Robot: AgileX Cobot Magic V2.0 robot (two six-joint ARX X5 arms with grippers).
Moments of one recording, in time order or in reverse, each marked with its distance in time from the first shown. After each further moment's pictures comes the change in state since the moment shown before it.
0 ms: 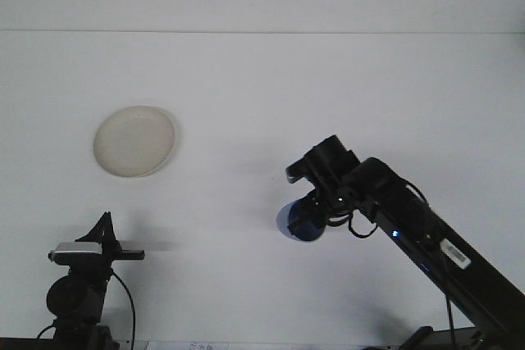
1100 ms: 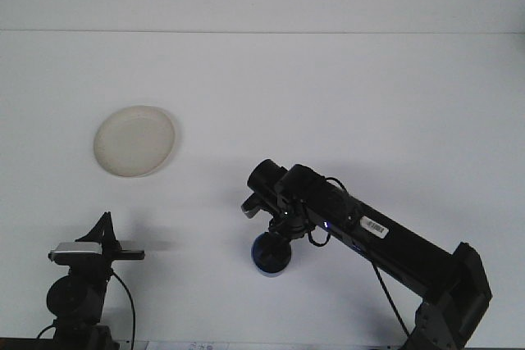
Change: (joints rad) left arm 0.000 0.000 0.000 0.000 0.000 0.000; right arm 0.172 0.246 0.068 -0.092 -0.002 -0.042
